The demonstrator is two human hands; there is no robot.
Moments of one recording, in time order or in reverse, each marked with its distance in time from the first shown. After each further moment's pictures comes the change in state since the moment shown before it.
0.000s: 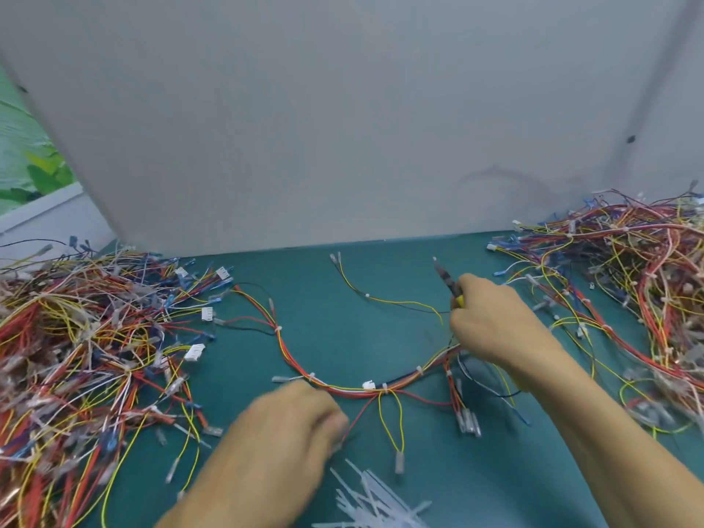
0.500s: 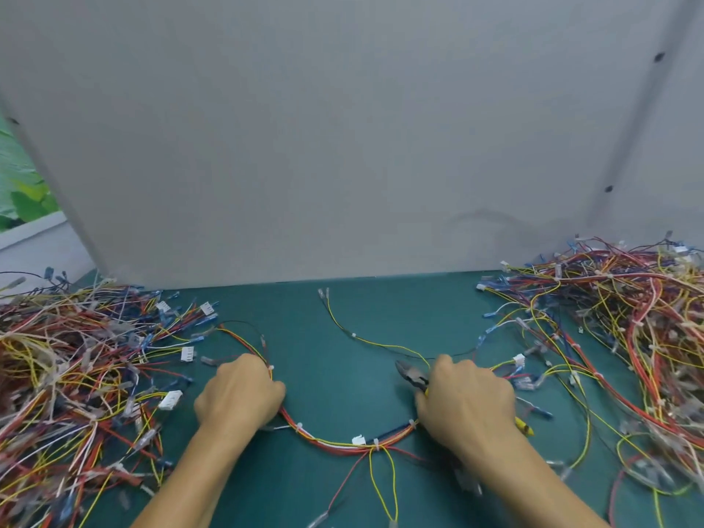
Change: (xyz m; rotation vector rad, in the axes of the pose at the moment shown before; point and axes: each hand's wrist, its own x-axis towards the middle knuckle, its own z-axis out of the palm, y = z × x) left_hand 0.113 -0.058 0.007 0.096 0.133 -0.655; right_hand -0.009 -0.010 0.043 -0.437 0.013 0.063
